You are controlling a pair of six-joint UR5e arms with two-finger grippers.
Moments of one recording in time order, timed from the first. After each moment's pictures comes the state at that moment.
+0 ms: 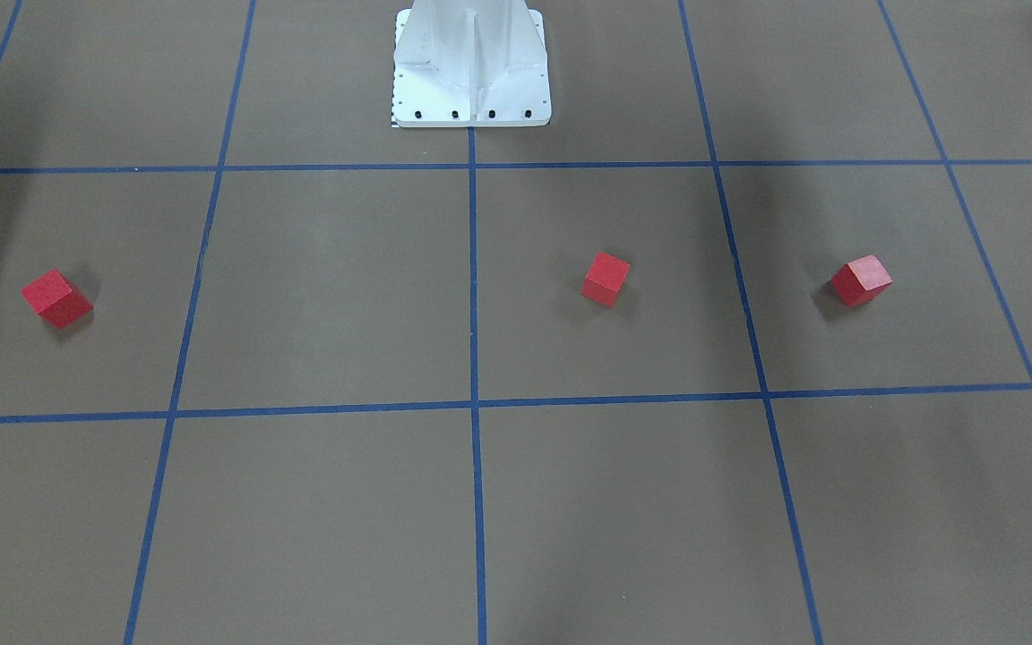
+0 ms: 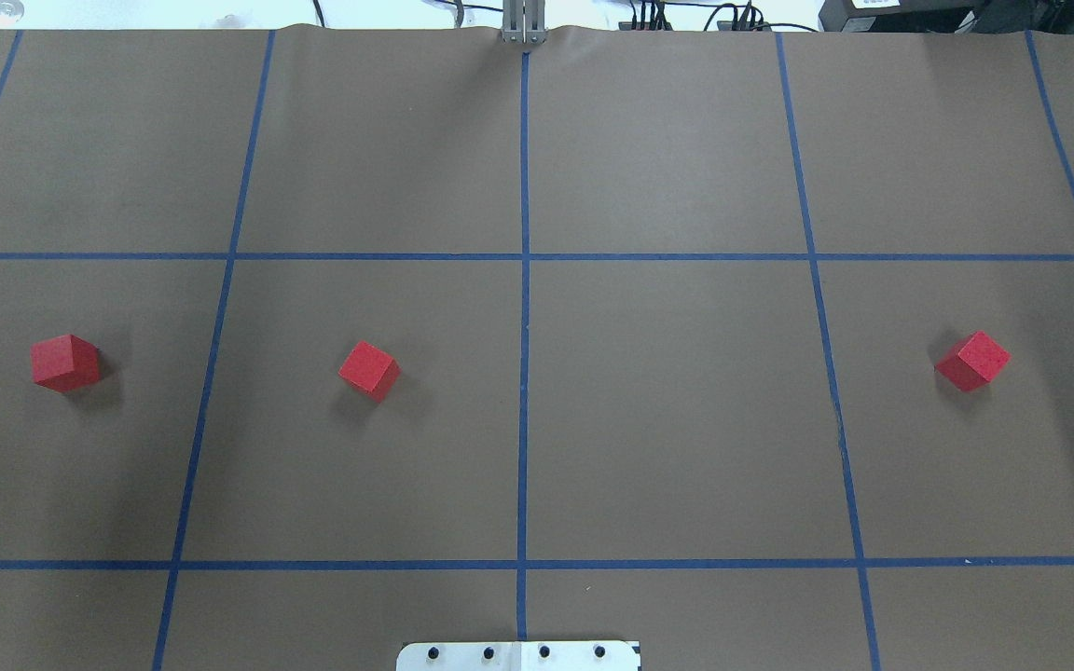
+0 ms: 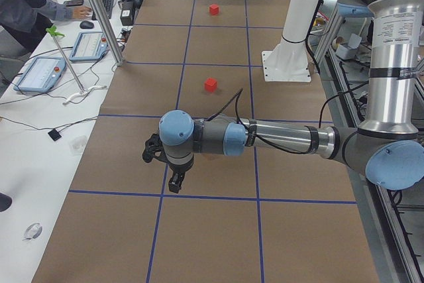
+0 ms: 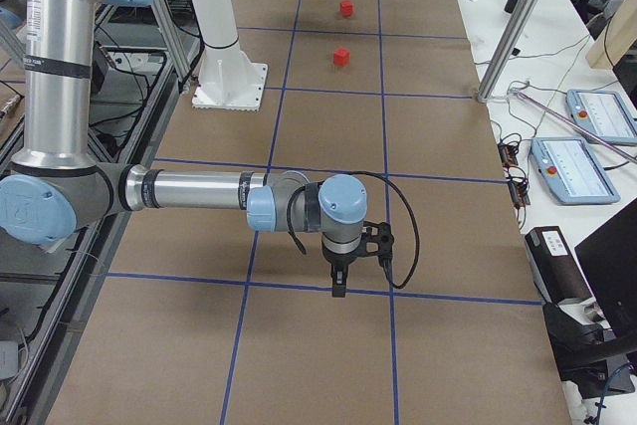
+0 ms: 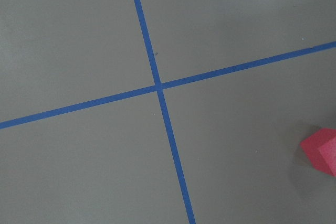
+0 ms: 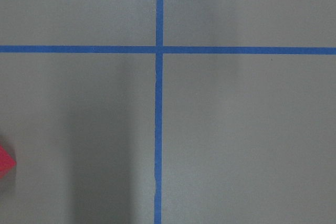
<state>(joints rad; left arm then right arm) -1.62 -1.54 -1.71 -1.52 -2.42 0.24 1.58 -1.70 1.73 -1.55 2.32 0.03</state>
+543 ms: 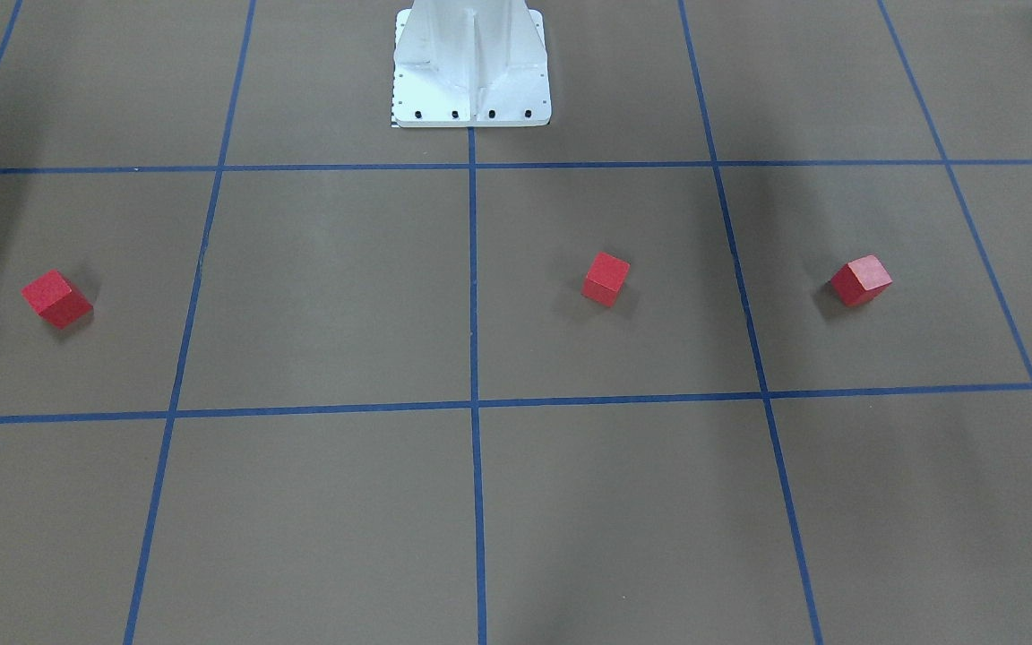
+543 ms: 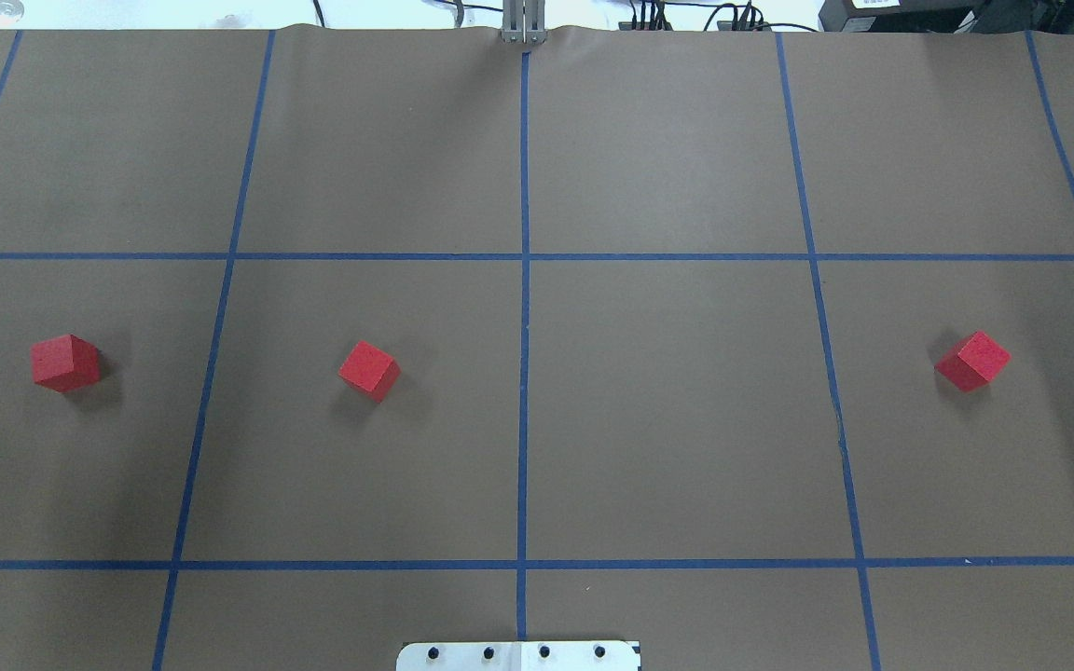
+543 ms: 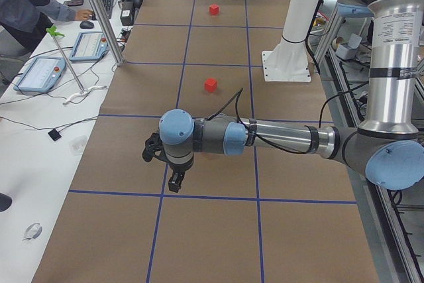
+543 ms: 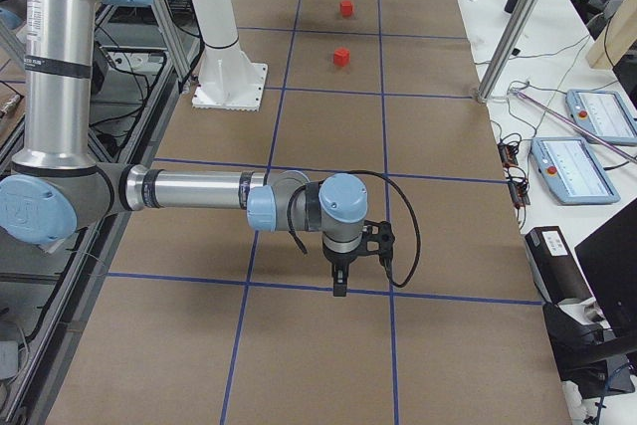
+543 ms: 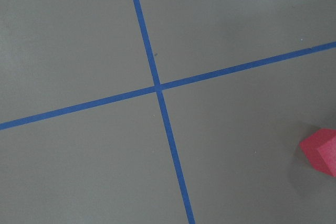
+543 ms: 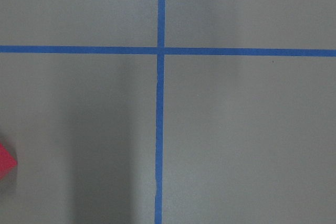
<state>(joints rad) -1.62 -1.55 -1.71 -1.52 -2.42 0.24 1.58 -1.70 1.73 -1.54 2.33 0.03</state>
